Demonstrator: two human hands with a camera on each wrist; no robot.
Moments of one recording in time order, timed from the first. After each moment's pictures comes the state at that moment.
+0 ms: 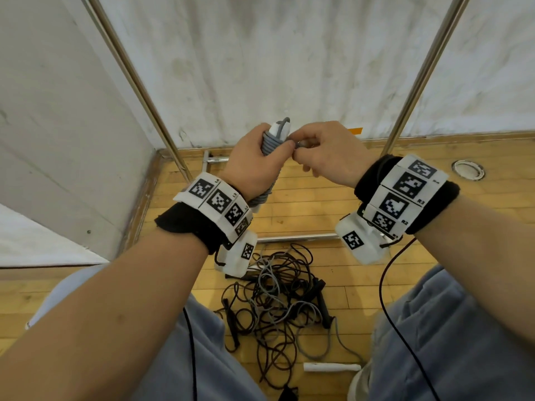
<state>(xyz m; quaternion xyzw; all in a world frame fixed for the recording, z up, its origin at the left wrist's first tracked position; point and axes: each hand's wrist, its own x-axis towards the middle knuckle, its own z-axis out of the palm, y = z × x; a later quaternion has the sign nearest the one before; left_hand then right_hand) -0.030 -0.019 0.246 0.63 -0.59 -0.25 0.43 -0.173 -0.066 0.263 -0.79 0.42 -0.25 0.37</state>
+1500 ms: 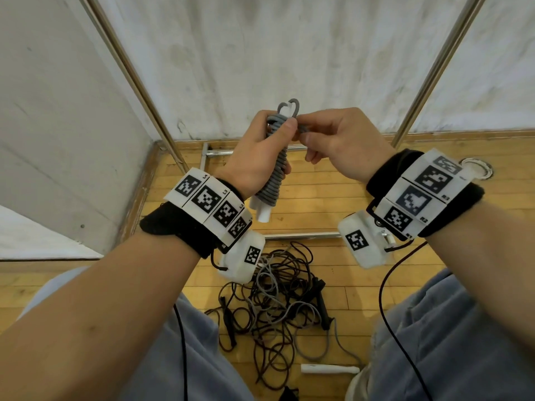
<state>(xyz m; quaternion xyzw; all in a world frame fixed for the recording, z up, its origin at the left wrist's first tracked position) -0.034 -0.024 0.253 0.55 -0.50 -0.43 0.51 -0.177 -0.074 0.265 -0.74 0.37 -0.31 0.46</state>
